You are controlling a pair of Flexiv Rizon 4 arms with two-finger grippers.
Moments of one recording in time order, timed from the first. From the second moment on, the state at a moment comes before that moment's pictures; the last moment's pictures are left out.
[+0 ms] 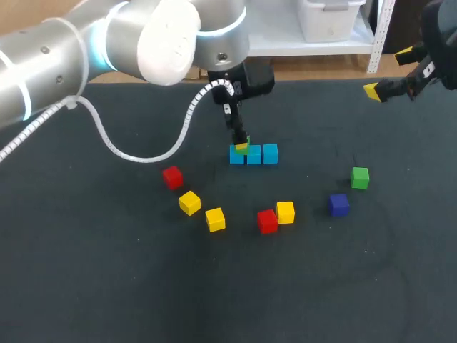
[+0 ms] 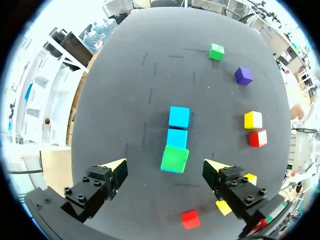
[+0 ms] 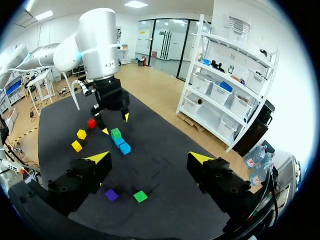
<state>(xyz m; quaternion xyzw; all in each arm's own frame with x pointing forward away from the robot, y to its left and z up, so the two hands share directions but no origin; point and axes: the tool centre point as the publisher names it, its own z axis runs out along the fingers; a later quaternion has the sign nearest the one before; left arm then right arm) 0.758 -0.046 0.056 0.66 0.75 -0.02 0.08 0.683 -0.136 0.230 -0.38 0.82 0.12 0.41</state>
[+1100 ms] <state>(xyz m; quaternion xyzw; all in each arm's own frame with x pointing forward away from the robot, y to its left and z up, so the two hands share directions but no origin) 0.769 0.108 0.147 0.35 0.90 -0.01 0.26 0.683 -0.136 0.230 -0.38 0.82 0.12 0.41</state>
